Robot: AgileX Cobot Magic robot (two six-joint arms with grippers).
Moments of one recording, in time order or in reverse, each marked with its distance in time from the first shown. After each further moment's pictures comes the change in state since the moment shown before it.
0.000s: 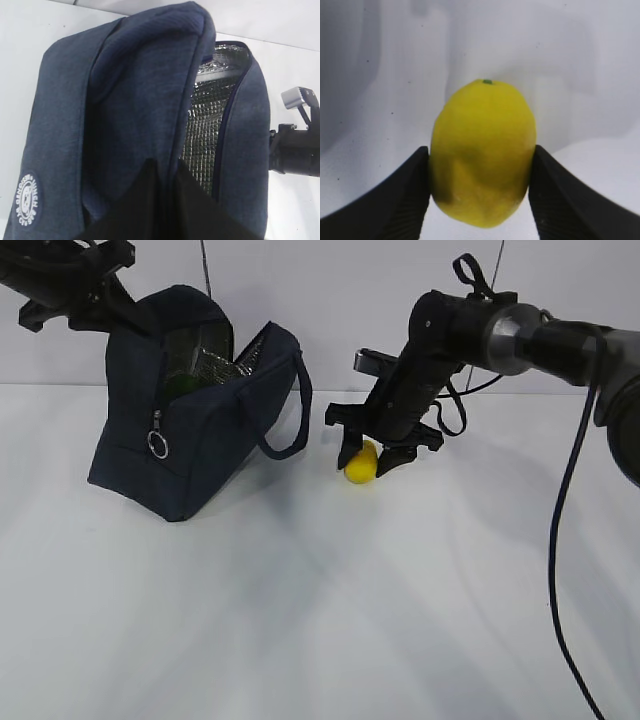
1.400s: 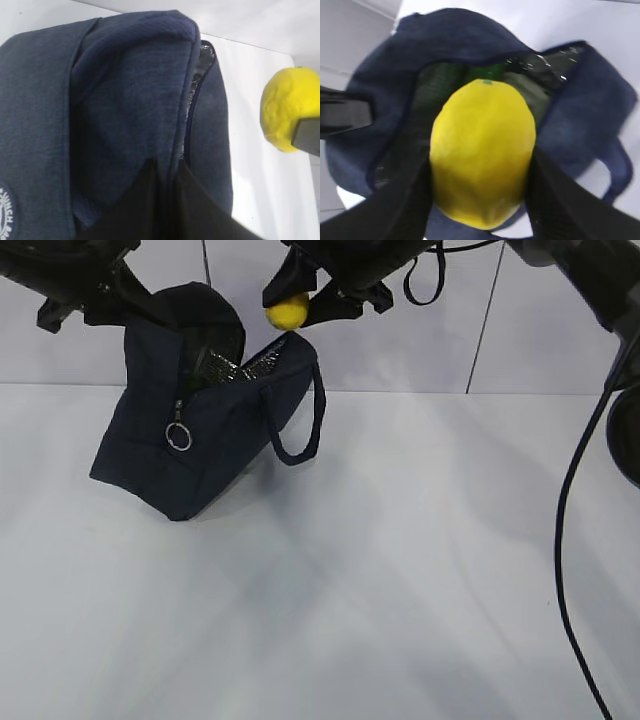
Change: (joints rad) left arm -0.006 0.000 0.000 -0.140 0.058 0.023; right arm 0.000 0.002 -0.551 0.395 0.224 -0.205
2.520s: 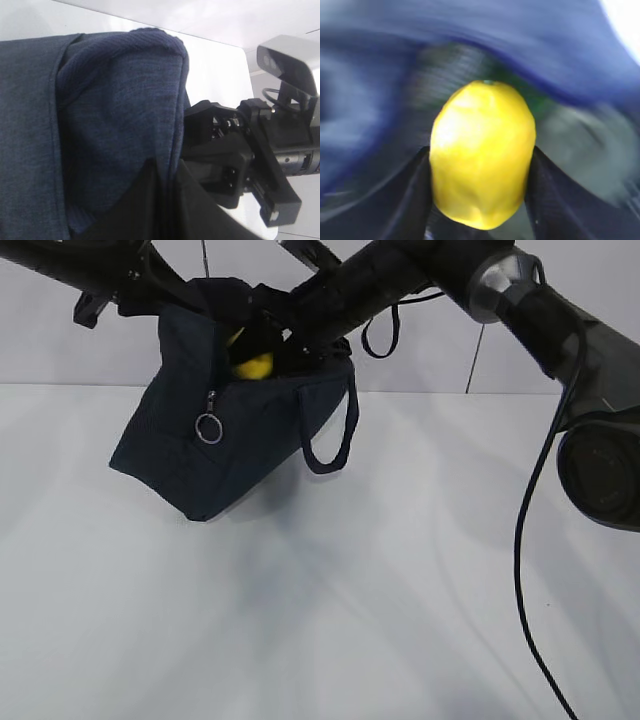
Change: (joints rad) left arm -0.044 0.000 0.000 -0.130 0.018 0.037; right arm 0.046 0.111 -0.004 0.095 -0.001 -0.164
